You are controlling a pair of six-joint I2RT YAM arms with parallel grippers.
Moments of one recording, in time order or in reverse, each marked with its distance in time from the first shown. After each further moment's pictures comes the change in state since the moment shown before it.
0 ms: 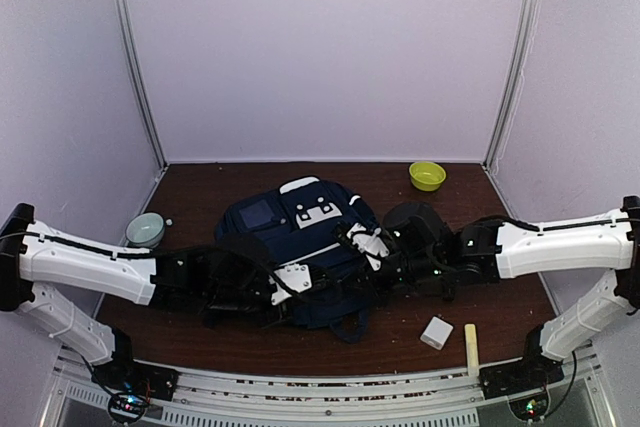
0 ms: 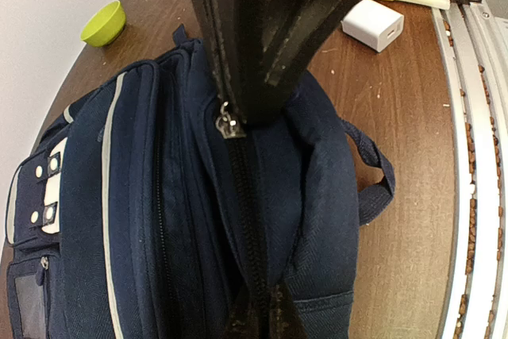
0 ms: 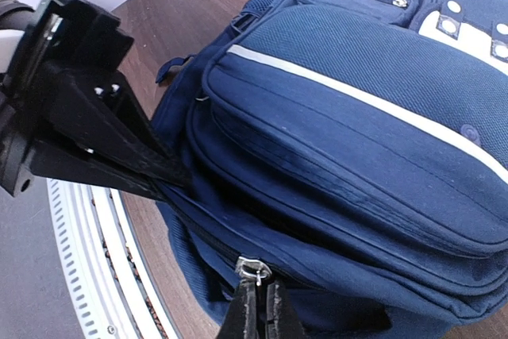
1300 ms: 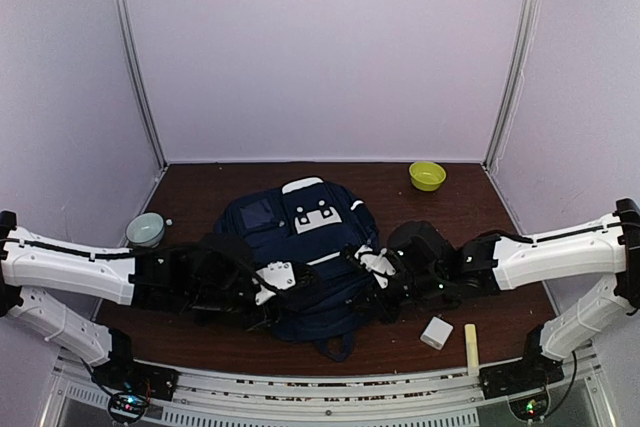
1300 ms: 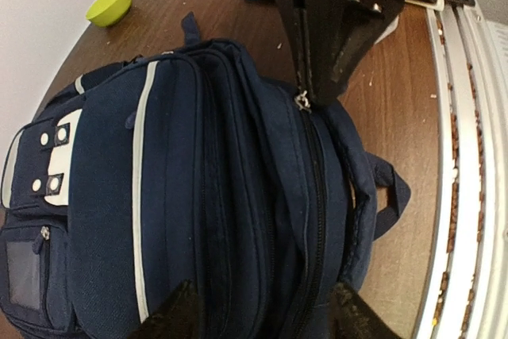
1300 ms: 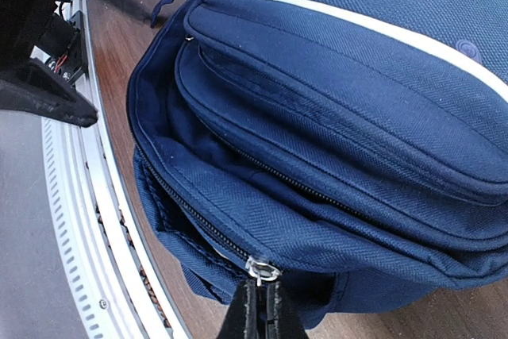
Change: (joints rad) left arm 0.000 -0.109 -0.035 -0.110 0.000 -0.059; right arm -0.002 0.000 -0.129 0.053 -0.082 0.043
